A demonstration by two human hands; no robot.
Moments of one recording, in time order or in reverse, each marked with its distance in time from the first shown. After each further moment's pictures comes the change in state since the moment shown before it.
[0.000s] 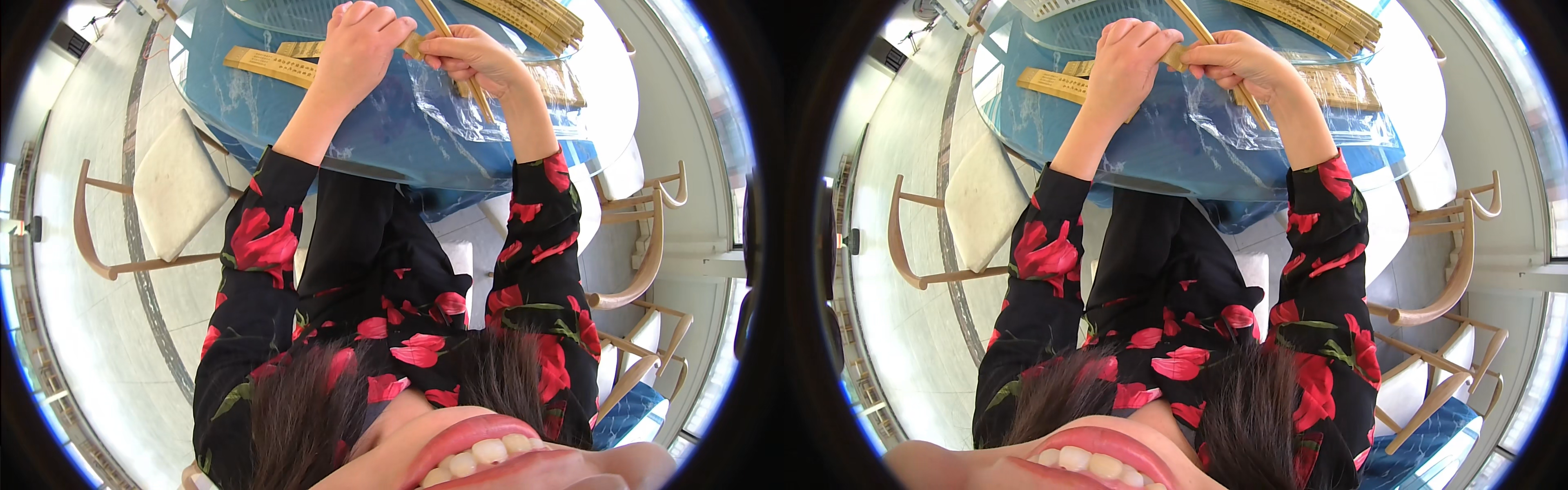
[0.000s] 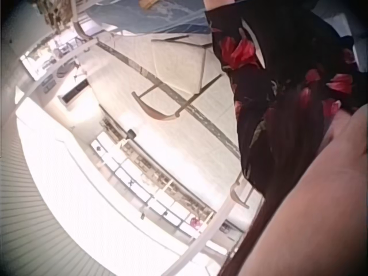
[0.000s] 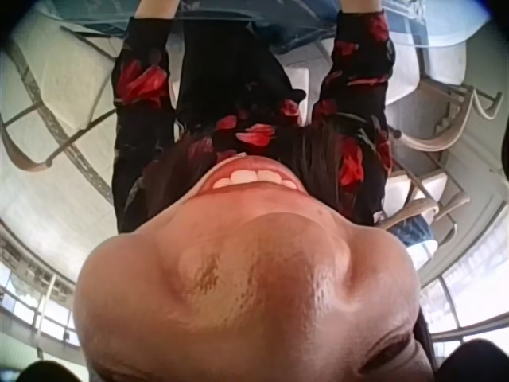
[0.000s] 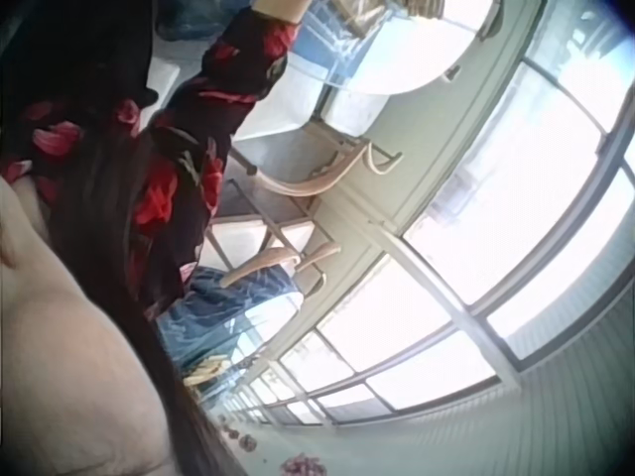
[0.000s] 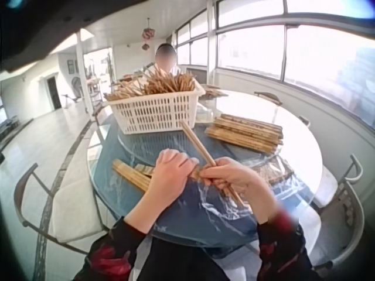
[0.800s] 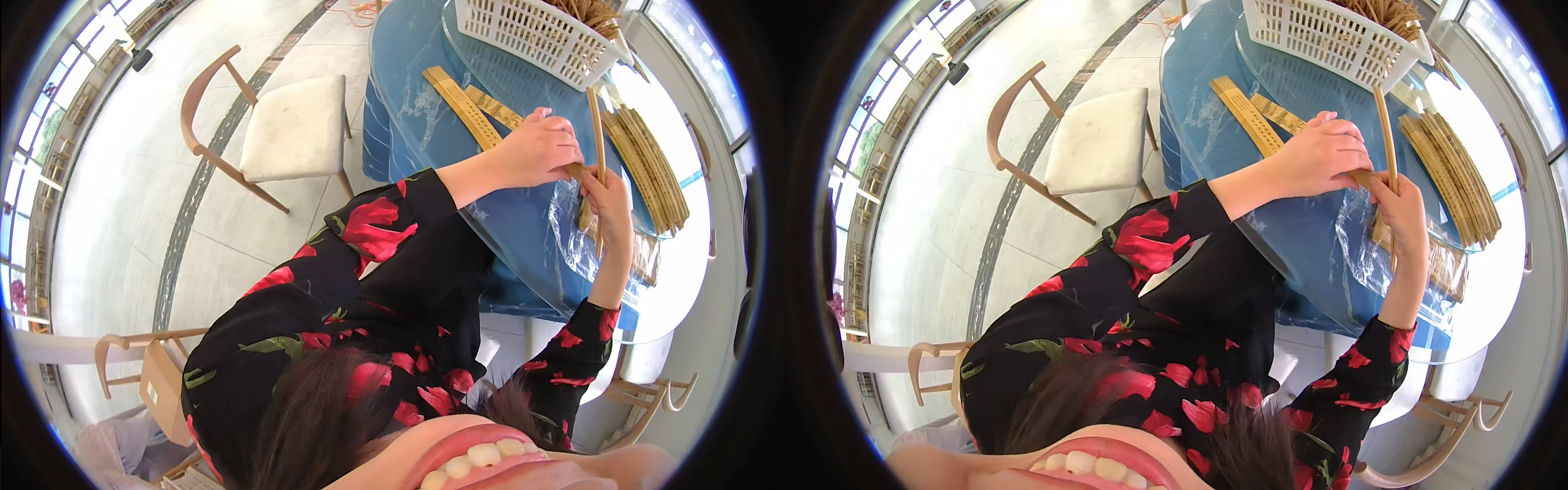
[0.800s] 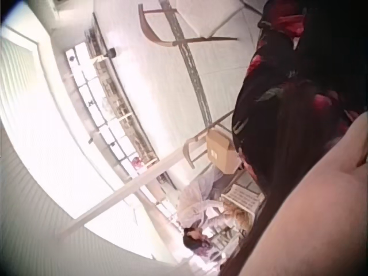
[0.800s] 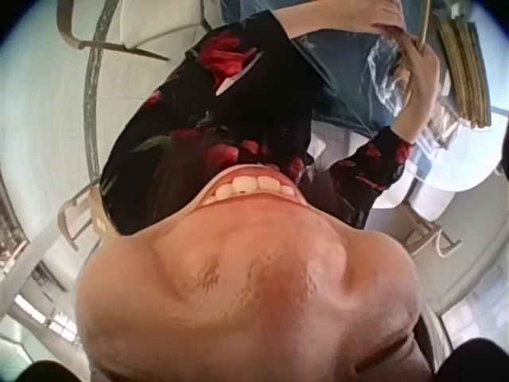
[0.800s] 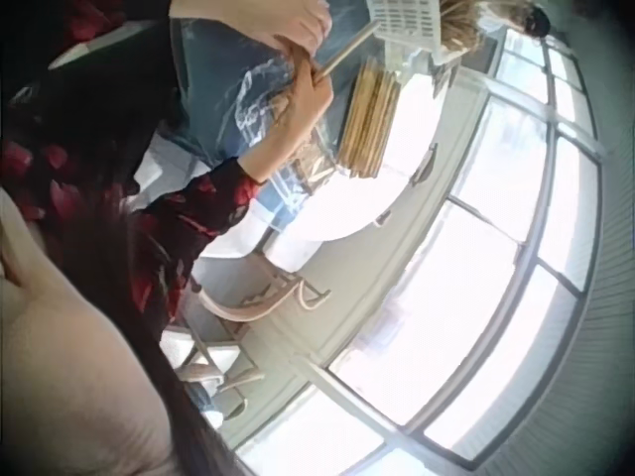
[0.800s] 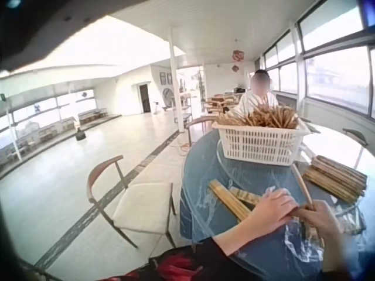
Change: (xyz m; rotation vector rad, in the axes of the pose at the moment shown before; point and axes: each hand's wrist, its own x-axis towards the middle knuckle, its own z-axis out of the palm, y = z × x) left_hand -0.012 0.001 0.010 -0.196 -0.019 -0.115; right_hand 0.003 0.008 -0.006 -0.288 0.257 0.018
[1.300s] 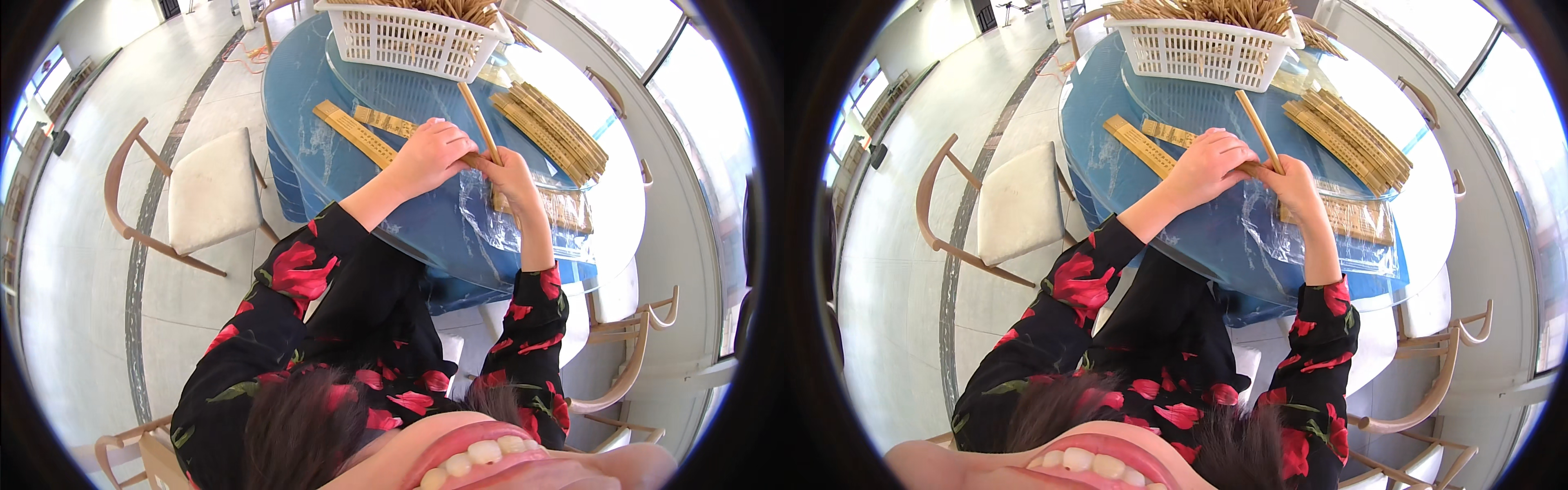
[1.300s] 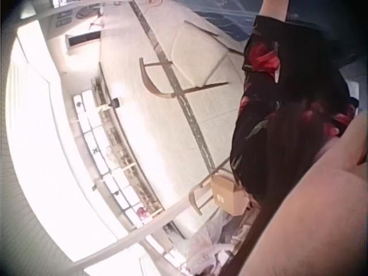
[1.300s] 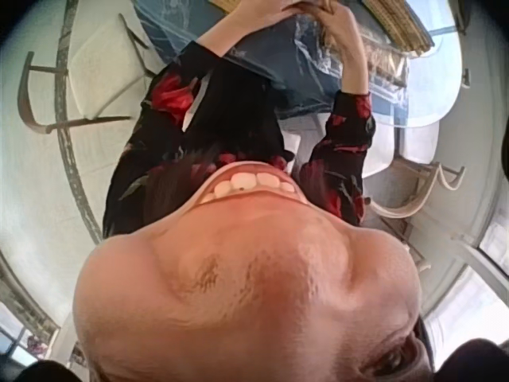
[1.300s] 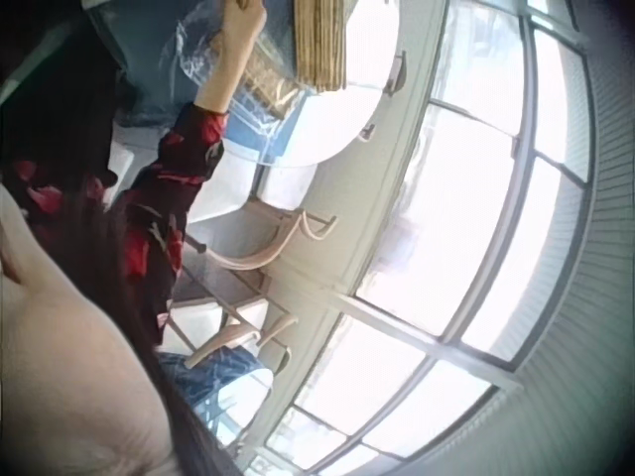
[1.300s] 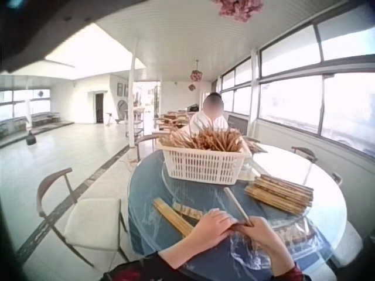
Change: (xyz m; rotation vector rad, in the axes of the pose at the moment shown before) left_hand 0.001 0.001 -0.007 -0.109 0.032 0.019; right_hand 0.012 0.008 0.014 -0.148 0.091 -0.076
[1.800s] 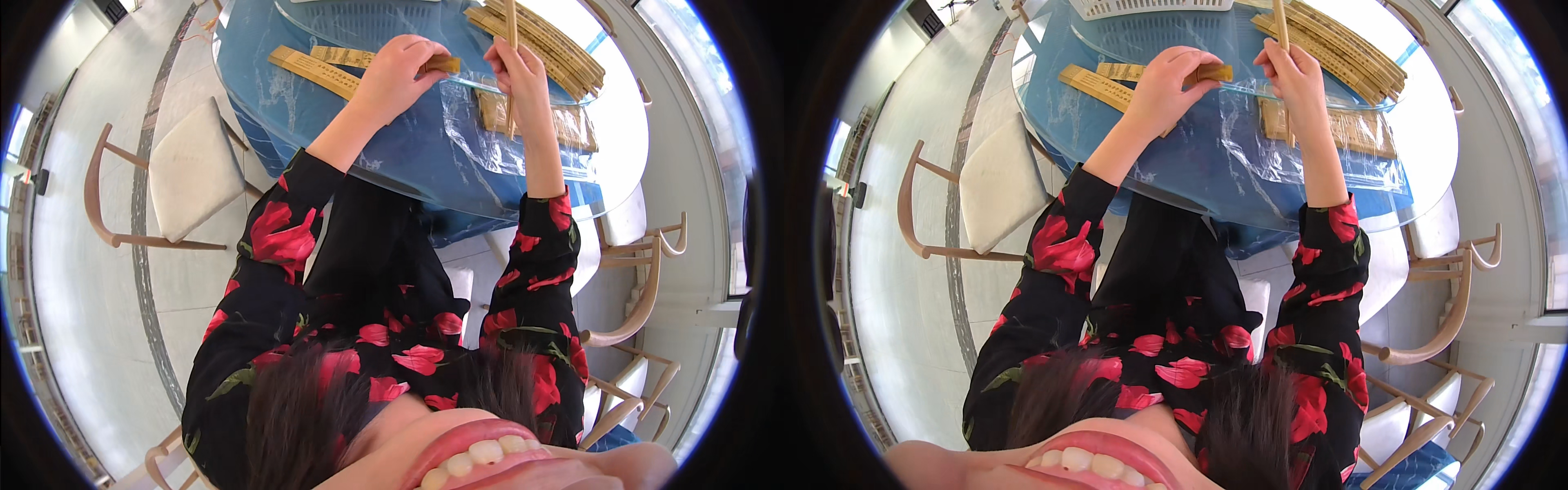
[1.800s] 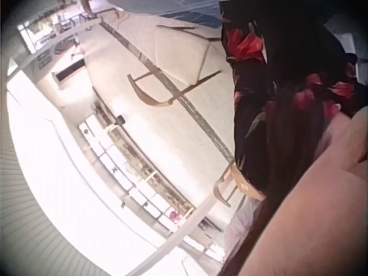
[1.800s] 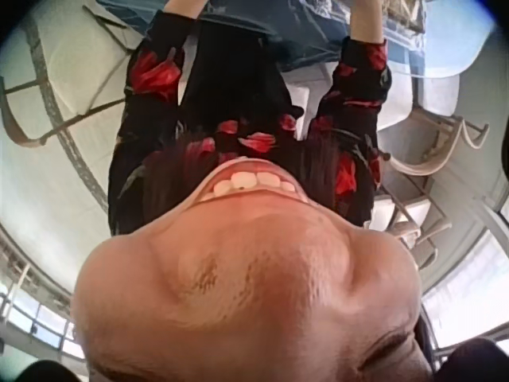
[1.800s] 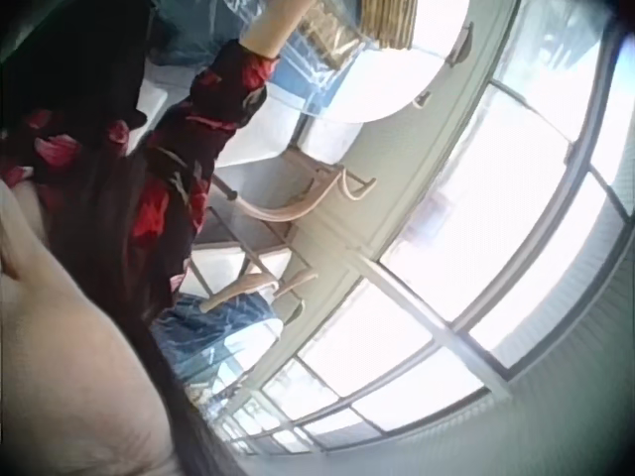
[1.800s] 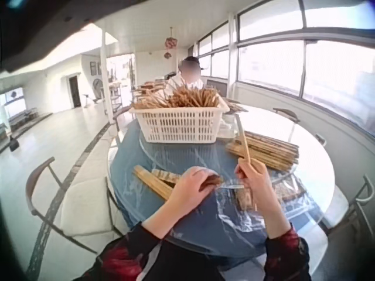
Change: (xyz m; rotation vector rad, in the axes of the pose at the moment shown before) left_hand -0.005 -0.005 -0.004 -0.067 0.037 -0.178; right_hand -0.010 -0.019 -0.011 0.405 0.206 -0.172
